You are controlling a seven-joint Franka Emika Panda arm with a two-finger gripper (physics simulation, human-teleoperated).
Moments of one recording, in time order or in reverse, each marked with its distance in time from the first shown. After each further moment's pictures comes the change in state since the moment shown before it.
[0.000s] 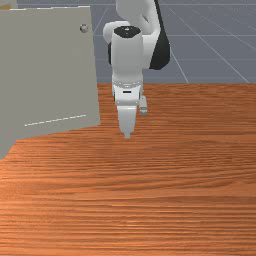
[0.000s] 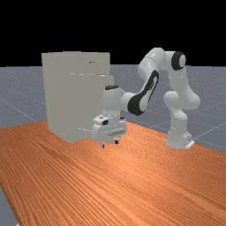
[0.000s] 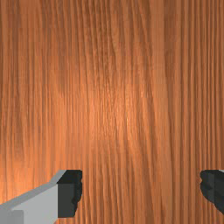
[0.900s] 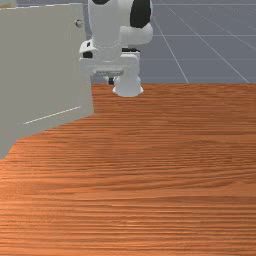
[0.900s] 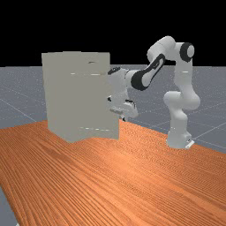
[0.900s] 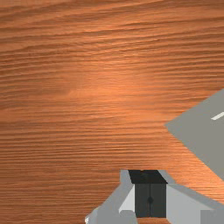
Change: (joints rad) arm 0.005 -0.379 -0.124 -0.234 -0.012 -0.473 1.483
